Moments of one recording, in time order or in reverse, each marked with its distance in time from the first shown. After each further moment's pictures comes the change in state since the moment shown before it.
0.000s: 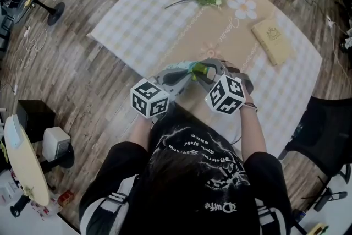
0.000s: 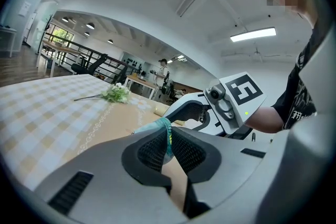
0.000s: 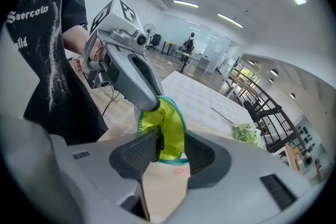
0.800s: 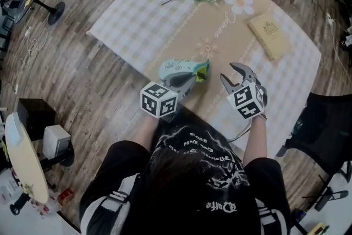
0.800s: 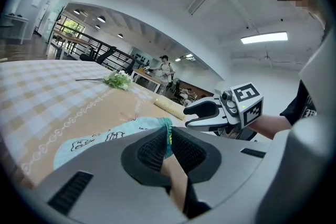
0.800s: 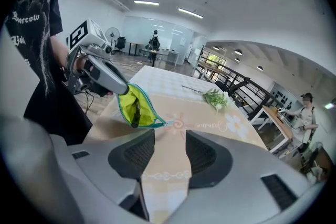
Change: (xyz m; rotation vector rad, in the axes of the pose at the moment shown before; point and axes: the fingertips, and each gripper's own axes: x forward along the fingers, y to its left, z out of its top) left arm 0.029 -0.025 -0.042 -0.111 0.023 0.052; right arm -0.064 -0.013 -0.103 0.320 0.028 -0.223
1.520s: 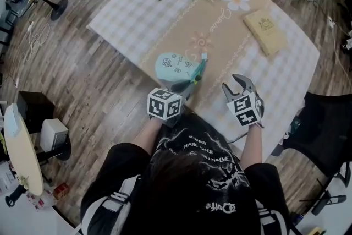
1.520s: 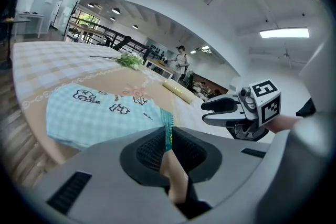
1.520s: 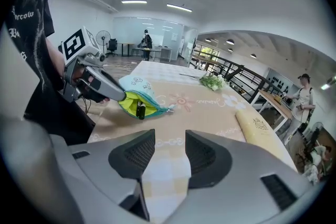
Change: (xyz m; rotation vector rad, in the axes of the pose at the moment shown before) left arm 0.021 -0.023 -0.086 -0.110 0.107 0.148; right arm -0.033 0.026 -0.086 0.116 0.051 -0.003
